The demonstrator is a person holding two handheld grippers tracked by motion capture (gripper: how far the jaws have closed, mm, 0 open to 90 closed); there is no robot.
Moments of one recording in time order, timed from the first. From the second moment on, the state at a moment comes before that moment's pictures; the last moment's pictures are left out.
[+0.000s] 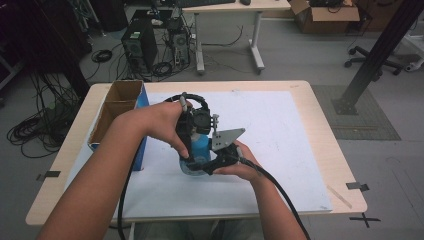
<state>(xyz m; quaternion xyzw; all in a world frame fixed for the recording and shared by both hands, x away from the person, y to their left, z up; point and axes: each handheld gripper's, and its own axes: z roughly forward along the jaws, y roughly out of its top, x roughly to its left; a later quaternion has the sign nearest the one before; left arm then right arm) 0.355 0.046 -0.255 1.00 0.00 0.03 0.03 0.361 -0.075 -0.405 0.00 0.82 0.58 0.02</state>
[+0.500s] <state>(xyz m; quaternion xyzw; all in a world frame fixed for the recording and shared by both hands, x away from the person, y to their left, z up) 0.353 0.045 -0.253 1.00 -0.01 0.03 0.03 0.360 -0.073 -0.404 0.00 0.82 0.57 0.01</state>
